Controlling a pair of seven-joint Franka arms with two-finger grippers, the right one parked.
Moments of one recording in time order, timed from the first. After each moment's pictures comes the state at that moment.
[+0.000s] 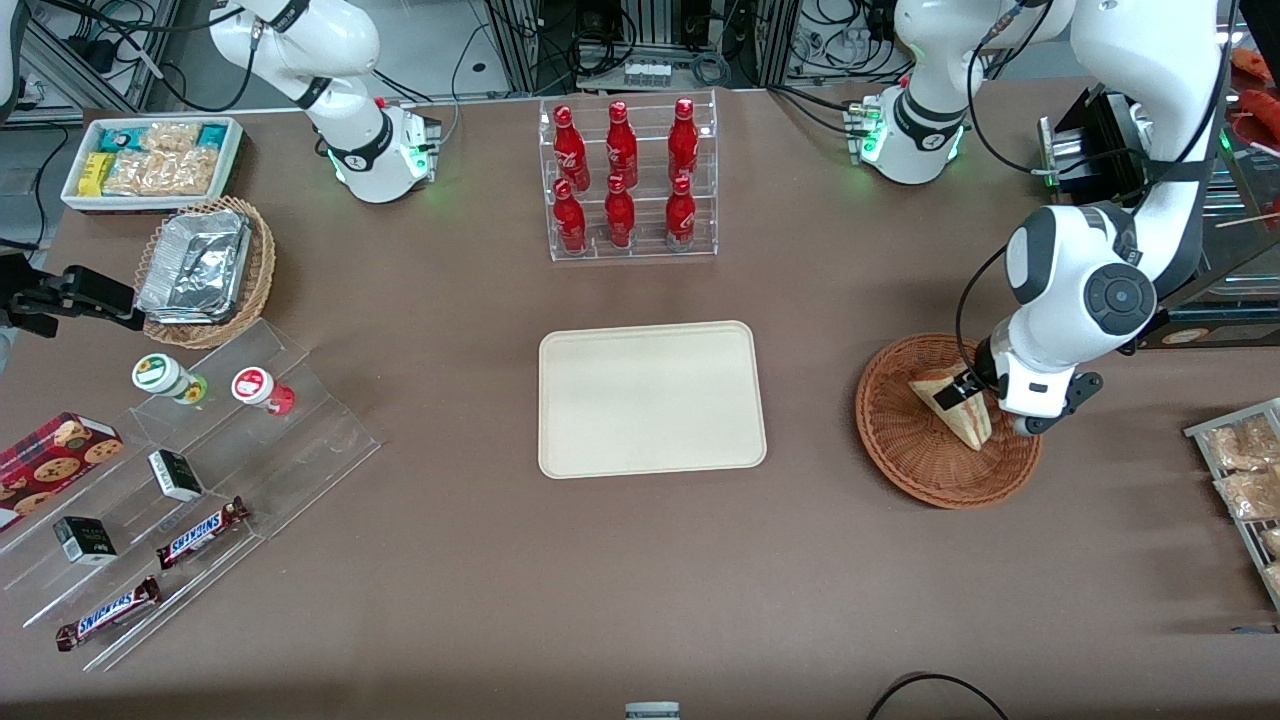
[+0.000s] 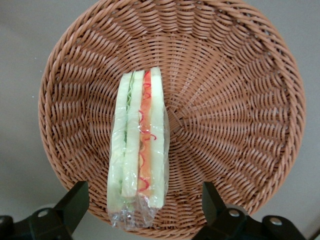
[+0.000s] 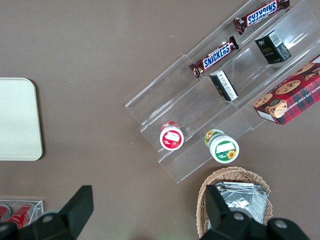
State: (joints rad) arm 0.01 0.19 -0.09 -2.19 0.00 2.29 -0.67
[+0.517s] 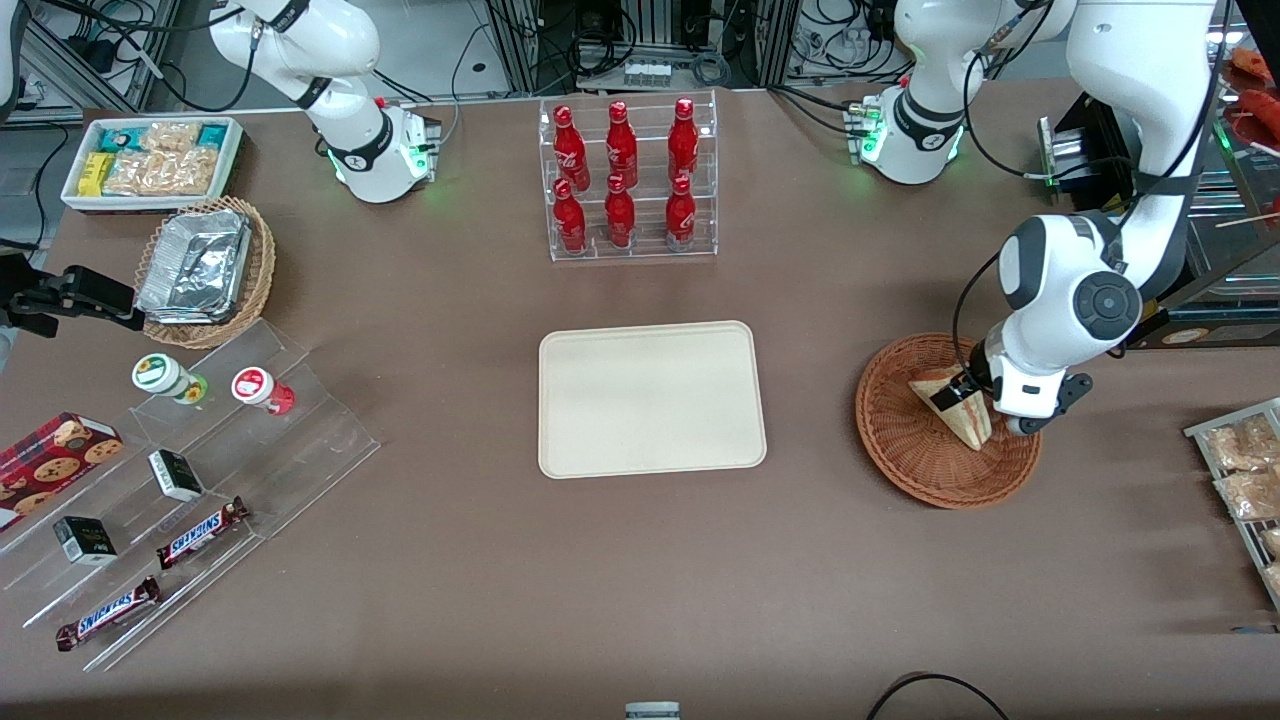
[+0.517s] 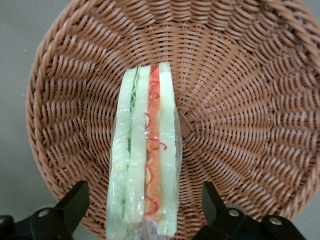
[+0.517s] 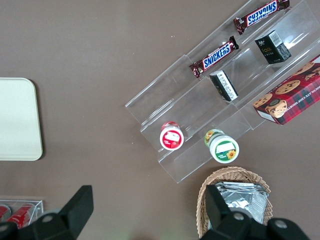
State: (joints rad) arm 0.02 0.24 -0.08 -2.24 0.00 2.37 -0.67
